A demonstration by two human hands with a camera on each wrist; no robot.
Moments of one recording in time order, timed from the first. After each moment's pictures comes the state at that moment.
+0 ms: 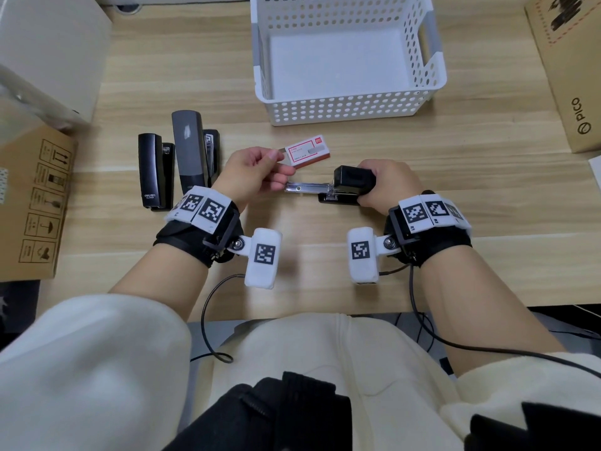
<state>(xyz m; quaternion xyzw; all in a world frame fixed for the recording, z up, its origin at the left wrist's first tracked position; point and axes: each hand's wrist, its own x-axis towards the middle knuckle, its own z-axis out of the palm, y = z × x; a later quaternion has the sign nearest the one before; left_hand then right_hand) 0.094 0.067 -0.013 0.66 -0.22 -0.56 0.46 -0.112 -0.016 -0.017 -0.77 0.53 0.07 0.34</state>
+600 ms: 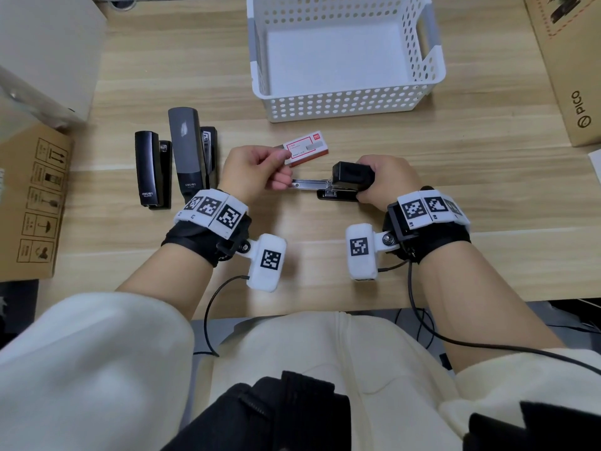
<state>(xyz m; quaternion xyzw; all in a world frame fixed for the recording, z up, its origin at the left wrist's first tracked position) 0.085 0.064 -0.015 0.68 -0.27 -0.50 0.45 -0.112 -0.015 -0.016 -0.77 0.53 0.06 0.34</state>
